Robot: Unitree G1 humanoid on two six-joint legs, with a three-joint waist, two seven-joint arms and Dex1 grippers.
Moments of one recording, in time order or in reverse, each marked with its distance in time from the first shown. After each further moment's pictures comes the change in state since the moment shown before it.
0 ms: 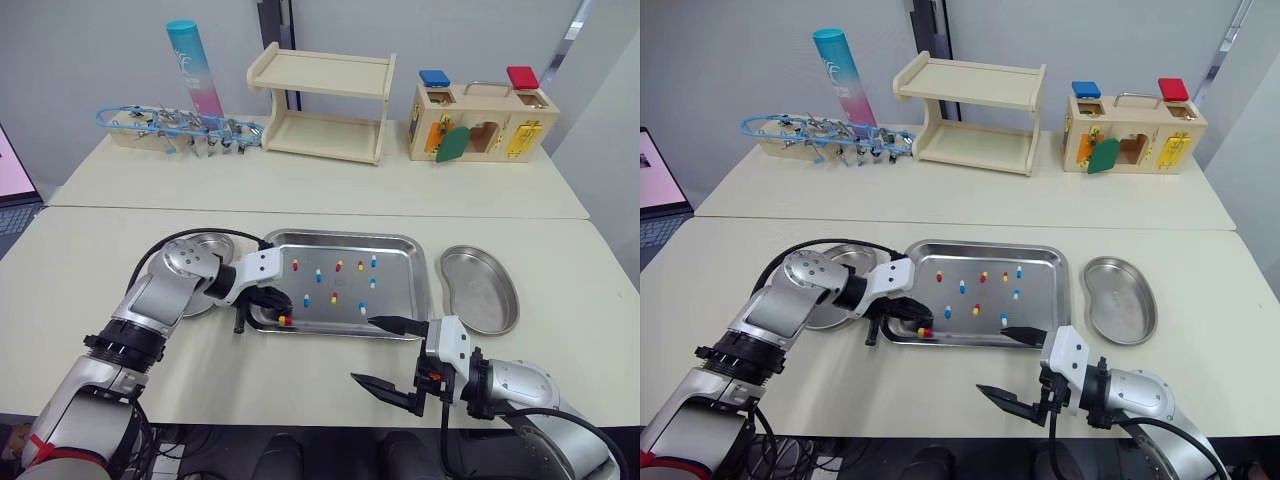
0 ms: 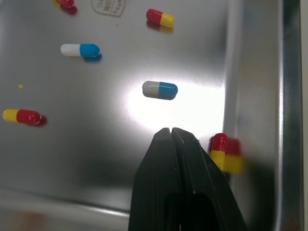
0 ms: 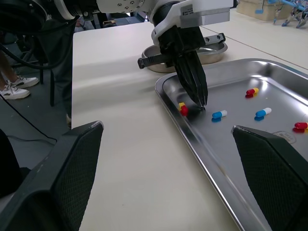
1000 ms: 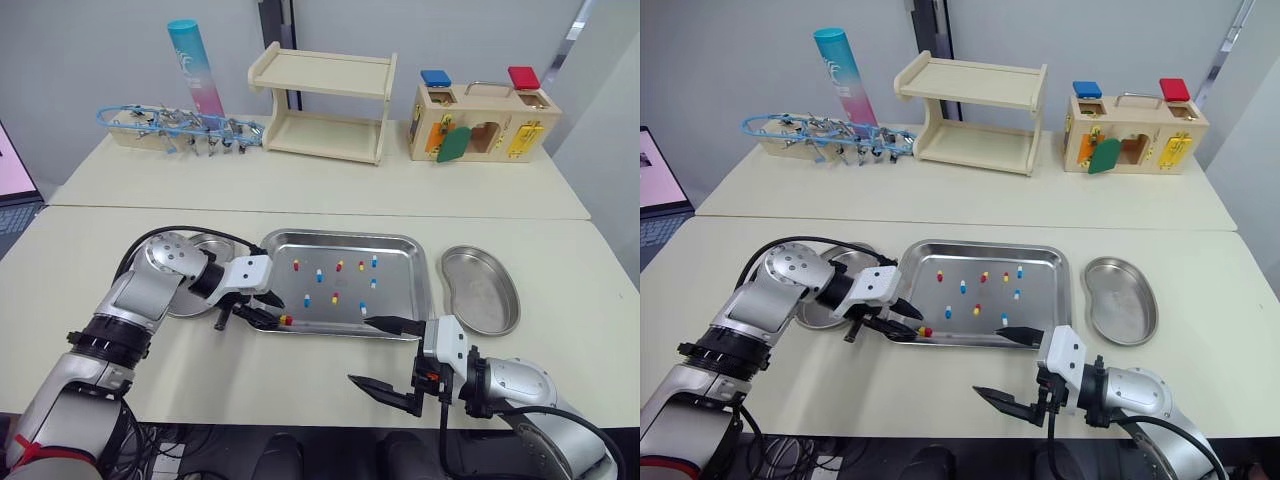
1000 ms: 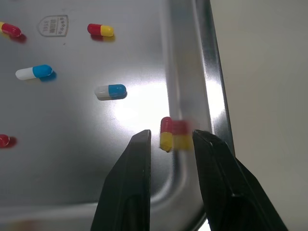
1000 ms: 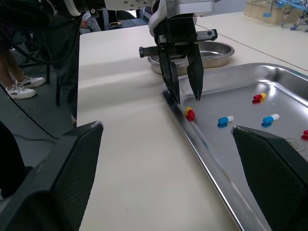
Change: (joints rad) left arm -0.015 0.052 -0.012 0.081 -0.005 -0.259 -0.198; right arm -0.011 0.004 0.009 0.002 0.000 0.003 0.017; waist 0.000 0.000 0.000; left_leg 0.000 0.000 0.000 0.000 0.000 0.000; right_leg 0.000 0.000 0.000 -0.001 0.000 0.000
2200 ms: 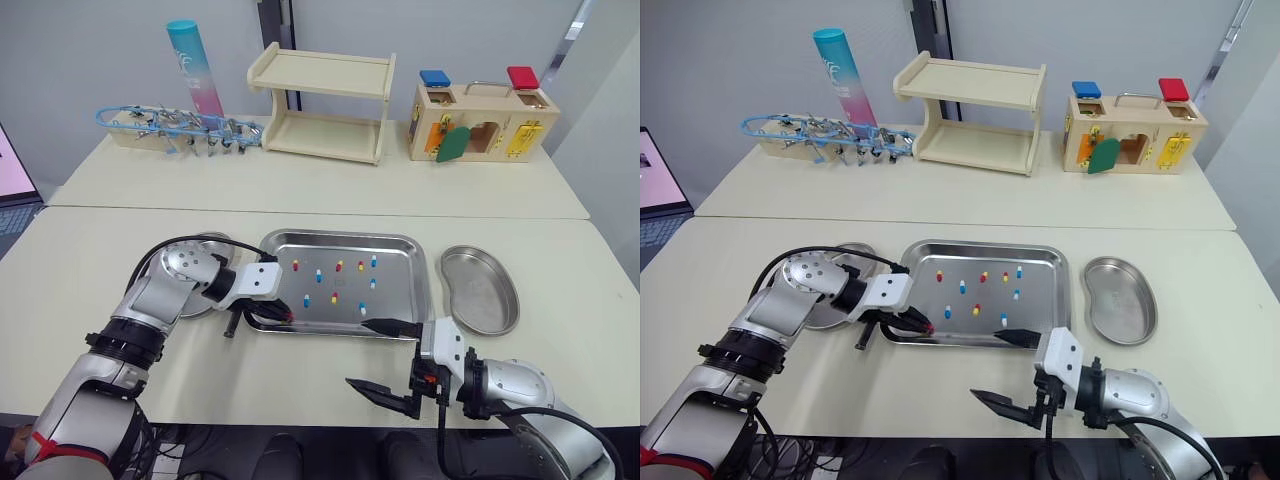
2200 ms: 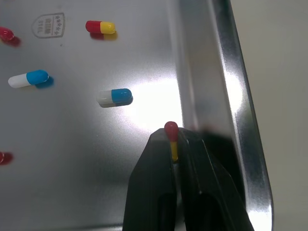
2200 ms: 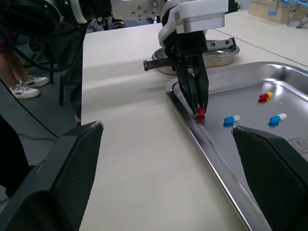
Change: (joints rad) left arm 0.012 -0.040 -0.001 0.023 0.036 -0.044 0.048; right arm -0.020 -0.006 0.019 0.014 -0.003 -0.004 0.011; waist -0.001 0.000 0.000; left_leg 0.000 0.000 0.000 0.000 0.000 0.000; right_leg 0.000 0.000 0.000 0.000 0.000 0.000
